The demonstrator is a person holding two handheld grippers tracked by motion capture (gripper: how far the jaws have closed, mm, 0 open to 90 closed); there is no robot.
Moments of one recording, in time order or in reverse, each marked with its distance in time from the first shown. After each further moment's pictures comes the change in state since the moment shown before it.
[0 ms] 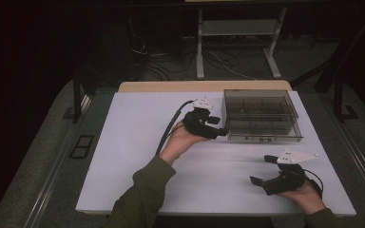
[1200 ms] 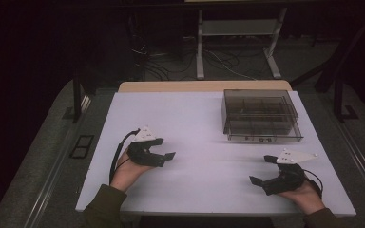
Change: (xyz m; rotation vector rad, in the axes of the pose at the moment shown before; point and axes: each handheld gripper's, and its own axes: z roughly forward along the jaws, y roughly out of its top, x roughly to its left) left arm -0.002 -0.127 -0.114 0.015 0.274 -0.081; right arm 0.000 -0.001 0.001 0.004 -0.008 0.003
